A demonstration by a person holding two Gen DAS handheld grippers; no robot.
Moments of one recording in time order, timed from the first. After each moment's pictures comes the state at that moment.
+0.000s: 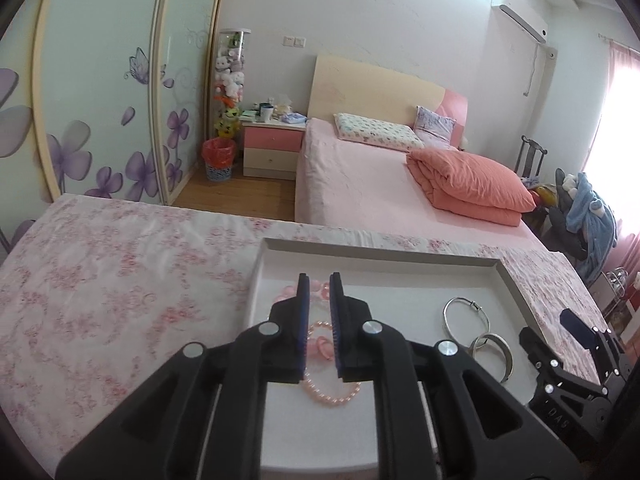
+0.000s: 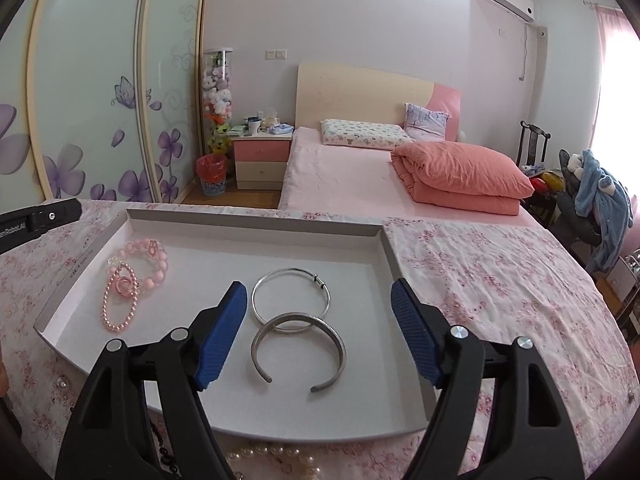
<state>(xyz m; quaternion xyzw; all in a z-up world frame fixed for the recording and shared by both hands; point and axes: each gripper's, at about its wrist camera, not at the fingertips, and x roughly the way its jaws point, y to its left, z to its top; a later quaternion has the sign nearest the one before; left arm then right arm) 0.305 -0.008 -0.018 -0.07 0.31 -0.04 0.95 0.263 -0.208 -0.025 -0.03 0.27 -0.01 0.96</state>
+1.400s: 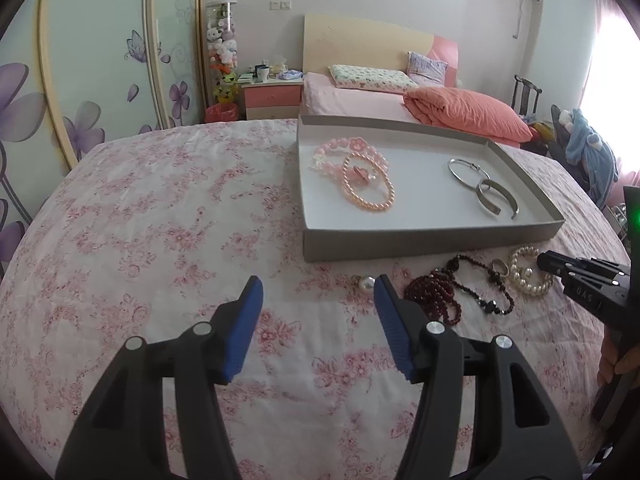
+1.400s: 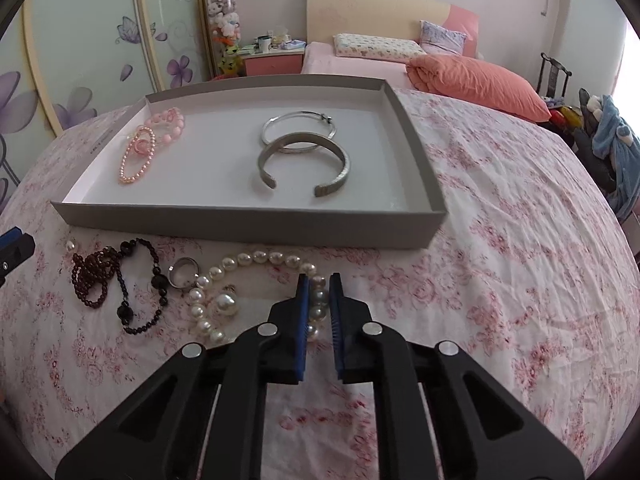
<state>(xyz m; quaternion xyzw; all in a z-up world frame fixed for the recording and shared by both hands) 0.180 0.022 -0.069 0.00 0.38 -0.06 0.92 0.210 -0.228 -0.087 0.00 0.43 0.01 0.90</state>
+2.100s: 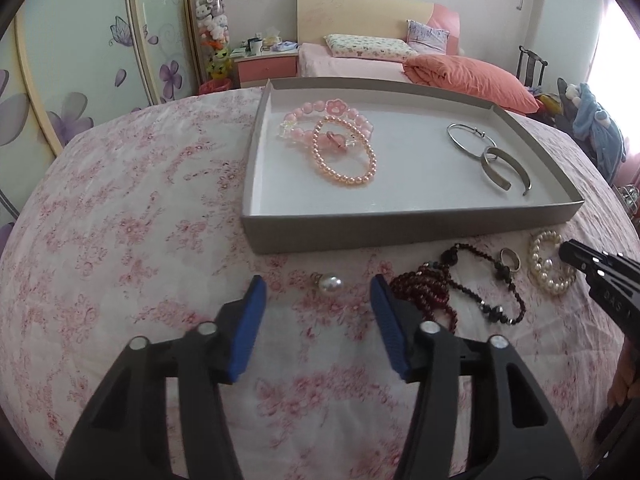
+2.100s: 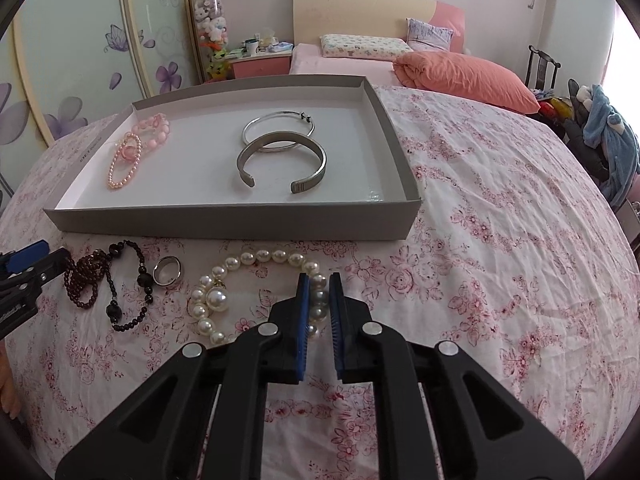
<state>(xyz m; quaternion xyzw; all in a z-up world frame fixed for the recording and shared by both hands) 0.218 -0.015 -0.095 0.02 0.44 -0.05 0.90 0.208 -0.233 -0.086 0.01 0.42 0.00 0.91</state>
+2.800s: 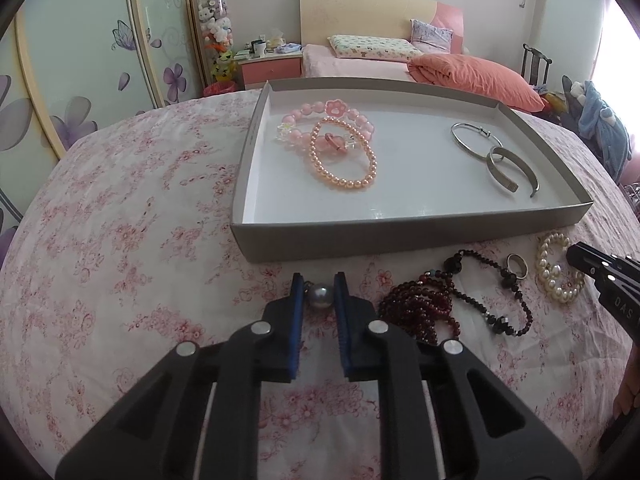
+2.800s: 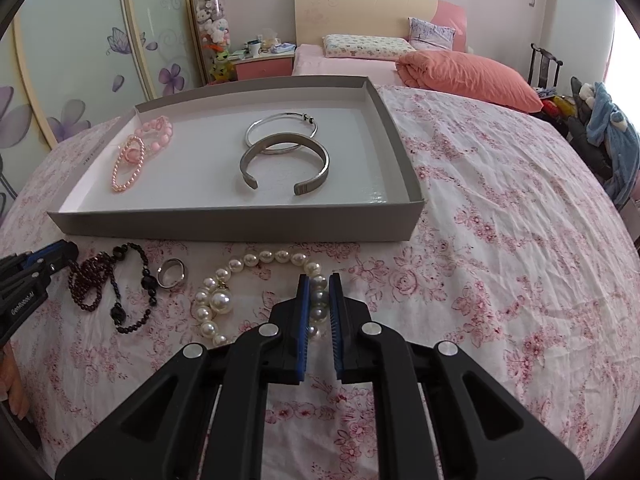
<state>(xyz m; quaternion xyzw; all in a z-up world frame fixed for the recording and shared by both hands) 0.221 -0.019 -0.098 0.02 0.43 -0.04 0.90 0.208 -0.238 -0.085 0.02 0.42 0.01 0.91</state>
